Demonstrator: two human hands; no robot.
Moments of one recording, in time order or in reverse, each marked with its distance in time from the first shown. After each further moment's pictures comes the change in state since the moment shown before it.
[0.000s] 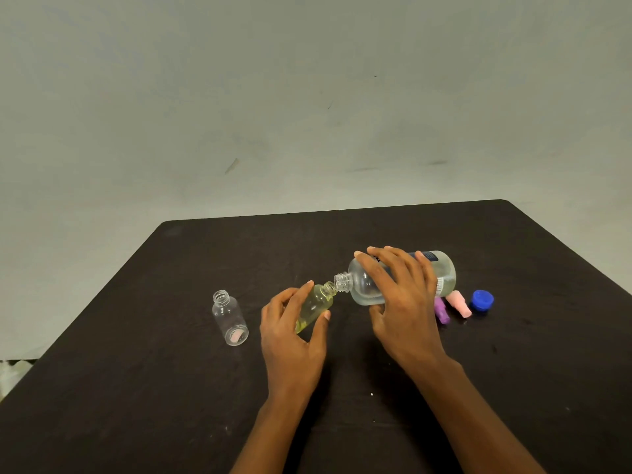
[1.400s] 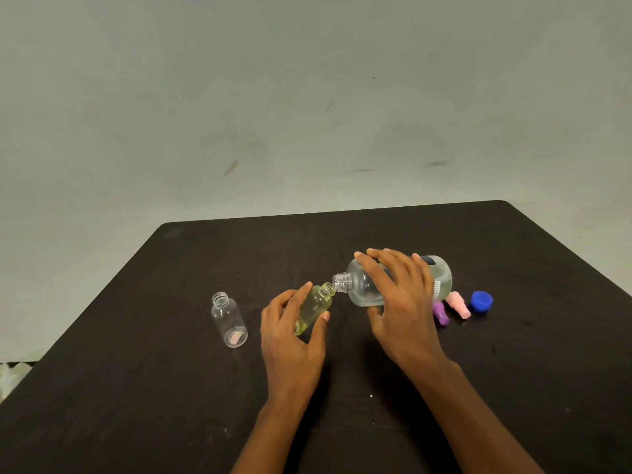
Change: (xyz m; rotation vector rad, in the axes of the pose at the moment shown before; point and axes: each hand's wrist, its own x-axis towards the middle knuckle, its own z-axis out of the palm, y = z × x) left_hand 0.001 0.001 0.001 -0.008 -0.003 -0.009; right_hand 0.000 0.002 0.002 0.021 -0.018 0.017
